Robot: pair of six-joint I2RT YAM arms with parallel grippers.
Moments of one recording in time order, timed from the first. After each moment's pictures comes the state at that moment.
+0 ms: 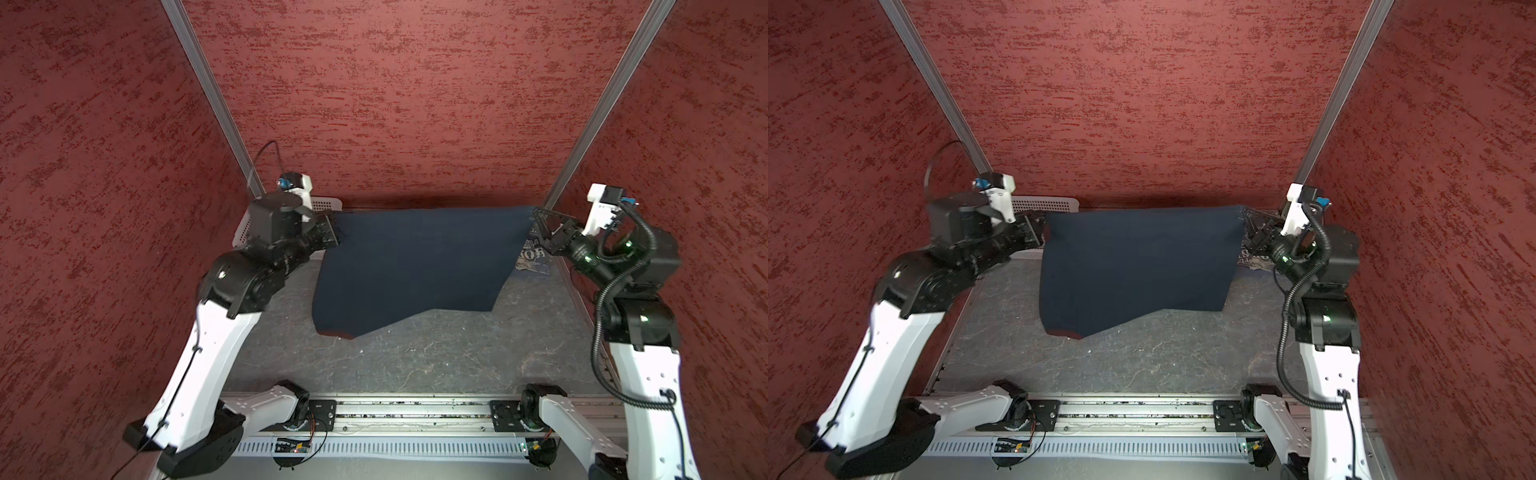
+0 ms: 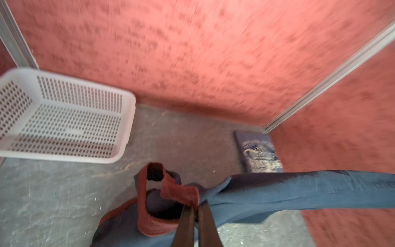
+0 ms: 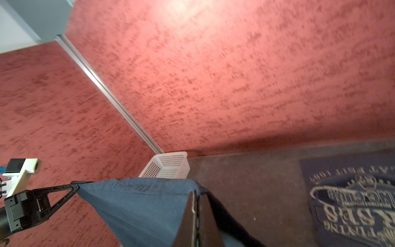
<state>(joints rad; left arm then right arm) -0.45 1.13 1.74 -0.96 -0.13 -0.49 -0.07 0.88 1.35 -0.43 -0.53 0.53</state>
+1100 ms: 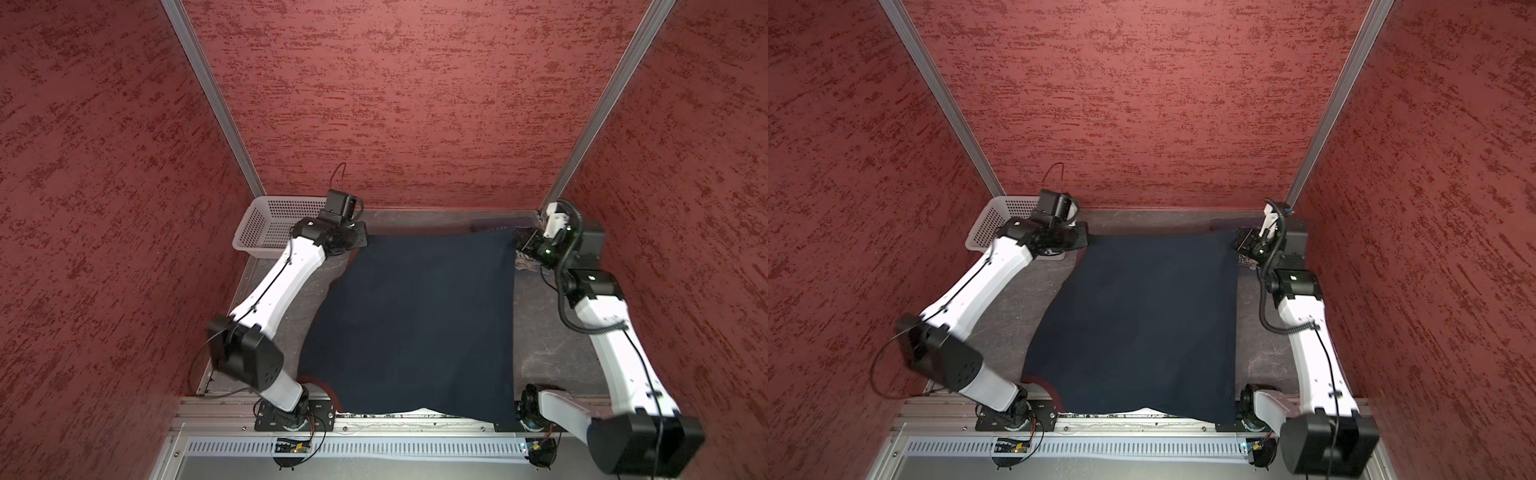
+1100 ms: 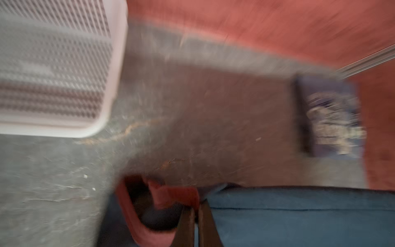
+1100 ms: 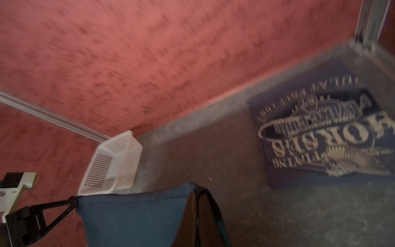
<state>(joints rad) -0.35 1.71 1.61 -0.84 -0.02 -0.47 -0.07 1.22 1.08 -0.35 -0.34 0.53</state>
